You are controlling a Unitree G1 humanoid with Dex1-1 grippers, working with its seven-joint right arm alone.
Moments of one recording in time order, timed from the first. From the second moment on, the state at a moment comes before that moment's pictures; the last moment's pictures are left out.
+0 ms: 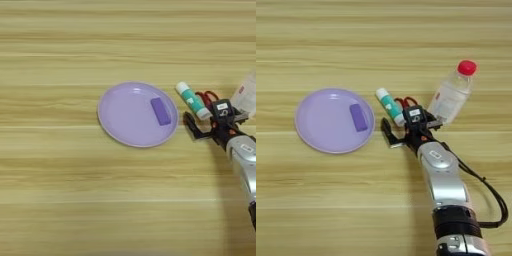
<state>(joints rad) -0.19 -0.33 -0.12 0.38 -0.02 0.06 0.27</state>
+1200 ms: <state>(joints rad) -0.22 -0.31 -0.12 0.44 0.00 0.05 0.29</state>
